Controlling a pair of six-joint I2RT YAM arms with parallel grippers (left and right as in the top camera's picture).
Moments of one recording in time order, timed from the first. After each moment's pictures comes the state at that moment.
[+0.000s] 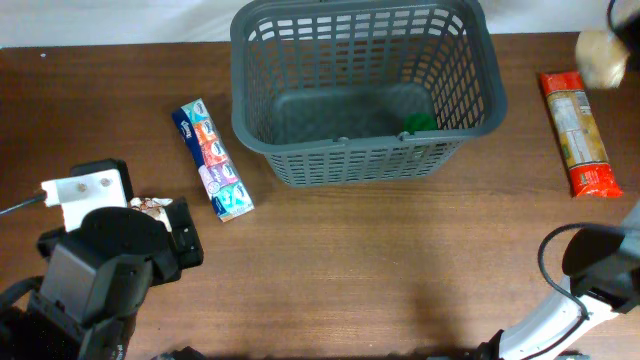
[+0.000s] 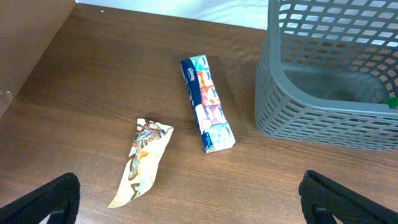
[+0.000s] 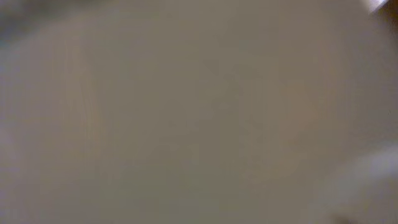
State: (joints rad) left arm -0.60 1.09 1.91 -1.69 -0.57 -0.60; right arm -0.46 2.02 2.48 -1.07 -0.39 0.49
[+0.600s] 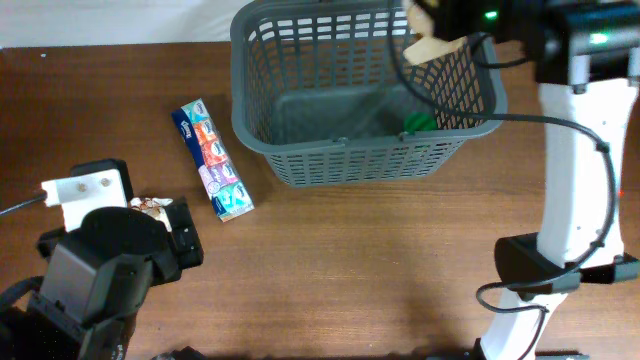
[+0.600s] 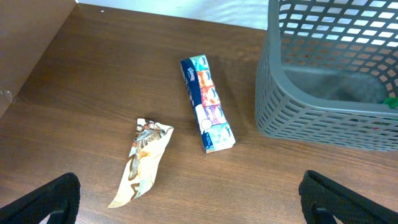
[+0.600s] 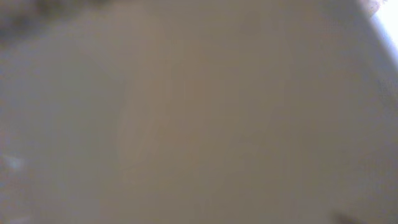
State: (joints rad) left arm -0.60 1.09 1.91 -1.69 -0.57 -0.60; right arm 0.15 2.02 2.68 -1.22 -0.46 -0.03
